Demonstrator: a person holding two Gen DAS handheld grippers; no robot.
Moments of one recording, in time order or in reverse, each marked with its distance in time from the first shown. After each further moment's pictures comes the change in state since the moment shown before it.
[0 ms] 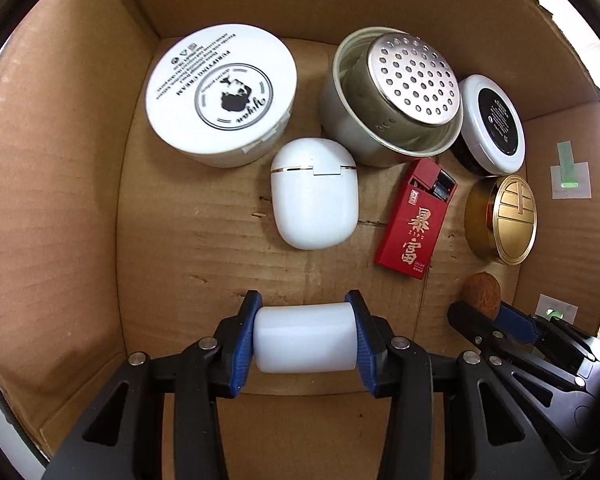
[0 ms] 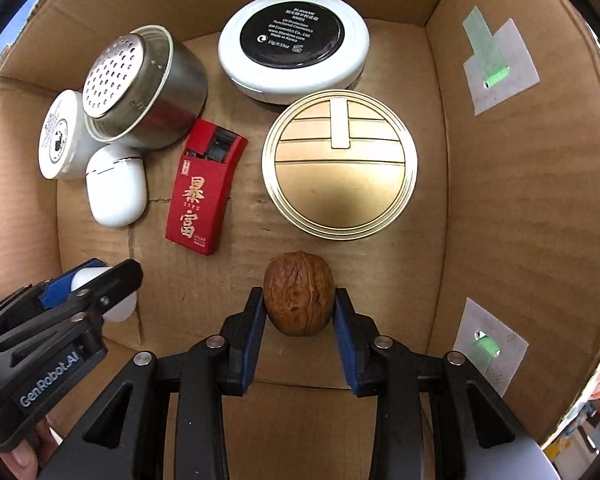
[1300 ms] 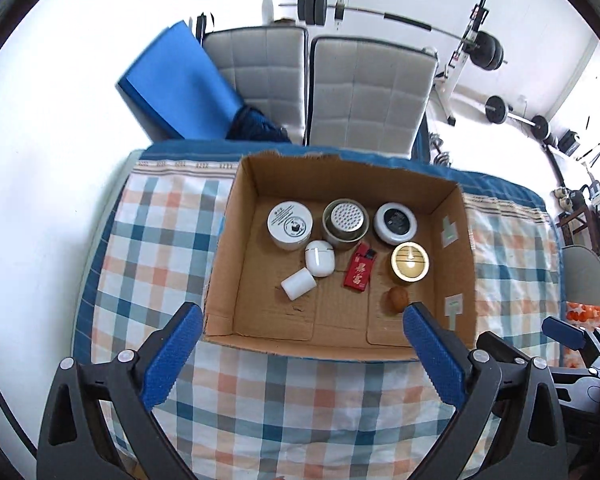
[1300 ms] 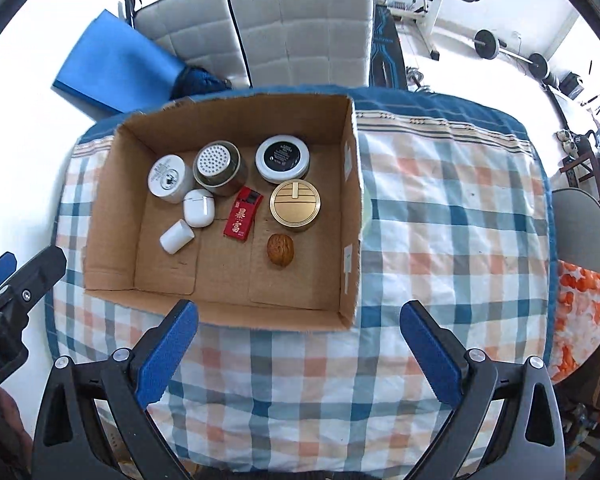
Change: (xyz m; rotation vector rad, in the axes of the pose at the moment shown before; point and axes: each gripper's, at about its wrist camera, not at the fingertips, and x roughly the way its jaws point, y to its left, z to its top) left arm -0.246 -0.022 -0.126 0.006 -0.494 0.092; right arm -0.229 -0.028 -0.127 -0.019 -0.360 -0.035
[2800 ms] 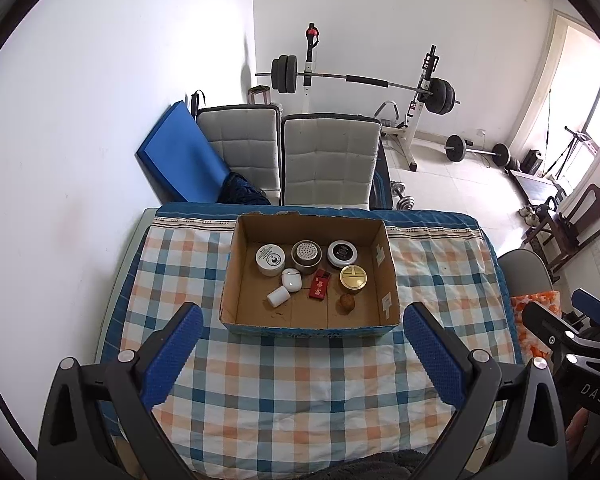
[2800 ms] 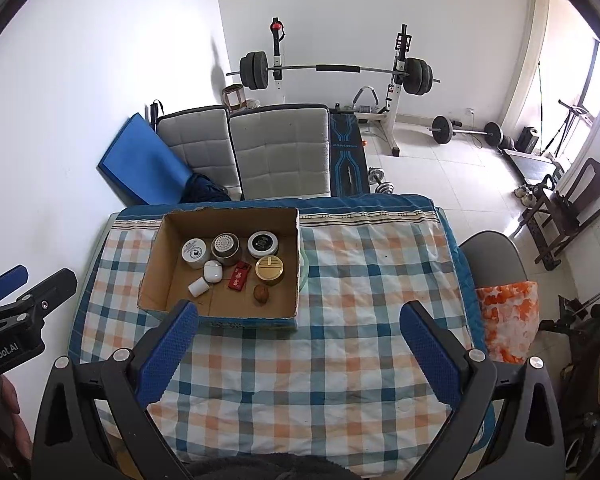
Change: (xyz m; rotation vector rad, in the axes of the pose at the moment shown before) left arm -0.180 -0.019 -0.052 0.050 -0.210 -0.061; right arm -0.240 -0.035 -0.104 0.039 -0.379 -0.057
